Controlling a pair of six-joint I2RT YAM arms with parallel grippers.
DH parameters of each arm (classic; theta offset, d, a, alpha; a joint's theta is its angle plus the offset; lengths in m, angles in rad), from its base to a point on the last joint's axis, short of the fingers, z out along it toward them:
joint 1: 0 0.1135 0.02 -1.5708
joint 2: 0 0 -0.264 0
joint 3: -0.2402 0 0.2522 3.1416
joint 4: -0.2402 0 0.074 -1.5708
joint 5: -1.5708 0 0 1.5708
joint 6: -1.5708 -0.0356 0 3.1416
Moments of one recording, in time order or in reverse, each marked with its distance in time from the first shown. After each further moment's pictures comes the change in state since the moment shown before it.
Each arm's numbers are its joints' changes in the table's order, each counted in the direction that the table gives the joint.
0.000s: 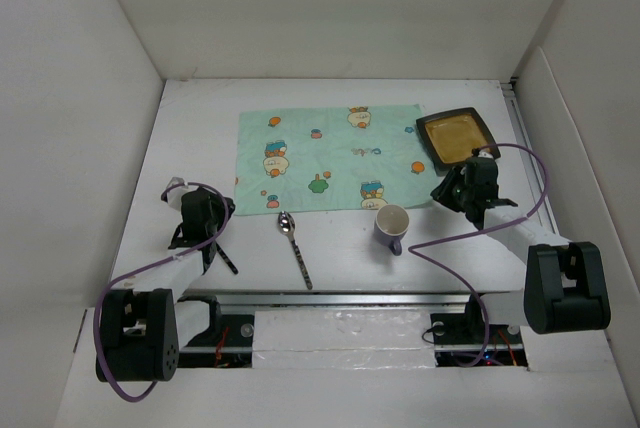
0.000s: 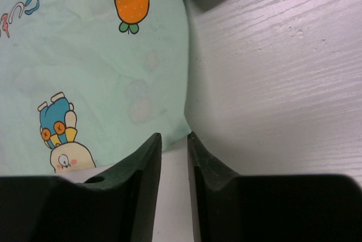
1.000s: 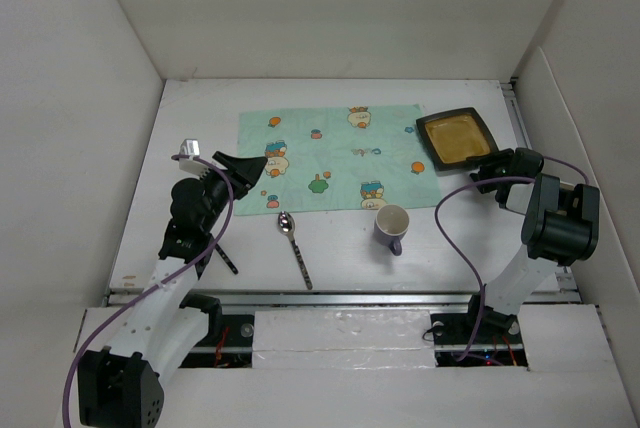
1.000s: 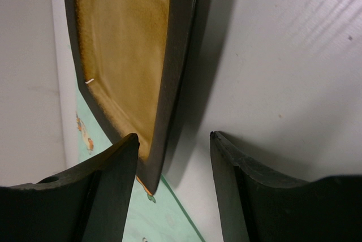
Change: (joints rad) left arm -0.167 -0.279 -0.188 0.025 -0.327 0.058; right arm -0.400 0.452 -0.153 0.430 0.223 -0.490
